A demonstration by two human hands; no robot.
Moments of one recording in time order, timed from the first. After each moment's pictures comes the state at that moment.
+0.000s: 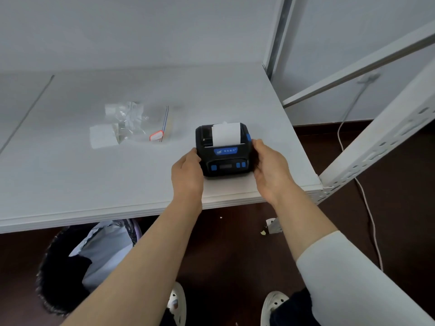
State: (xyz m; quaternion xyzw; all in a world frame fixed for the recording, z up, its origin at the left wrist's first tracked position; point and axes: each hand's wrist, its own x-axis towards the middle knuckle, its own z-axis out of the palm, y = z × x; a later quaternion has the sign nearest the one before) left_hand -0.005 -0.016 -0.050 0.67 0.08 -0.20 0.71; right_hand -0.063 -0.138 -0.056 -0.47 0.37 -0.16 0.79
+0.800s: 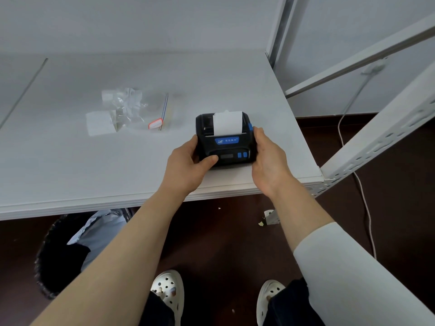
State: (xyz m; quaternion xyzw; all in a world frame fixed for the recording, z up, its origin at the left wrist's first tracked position) left_hand 0.010 0.008 -0.064 0.80 -0.23 -0.20 0.52; right_hand -0.061 -0.132 -0.063 -0.47 0.33 -0.16 0.80
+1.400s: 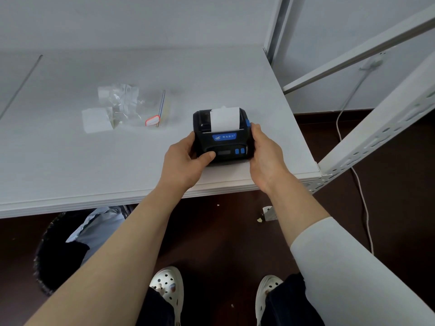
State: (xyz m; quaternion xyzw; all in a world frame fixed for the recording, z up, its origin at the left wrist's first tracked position) left_hand 0.014 0.006 -0.073 0.80 -0.21 -0.19 0.53; right_hand -0.060 -0.131 -0.062 -0.49 0.34 -0.16 0.79
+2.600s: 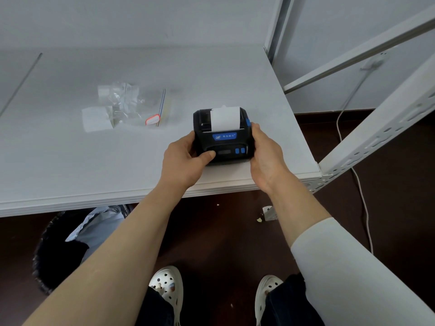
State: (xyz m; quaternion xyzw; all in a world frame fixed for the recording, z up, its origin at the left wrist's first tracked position) left_hand 0.015 0.003 -0.073 0.79 -0.20 -0.19 0.54; right_hand -0.061 -0.130 -0.061 -0.50 0.34 -0.16 0.78
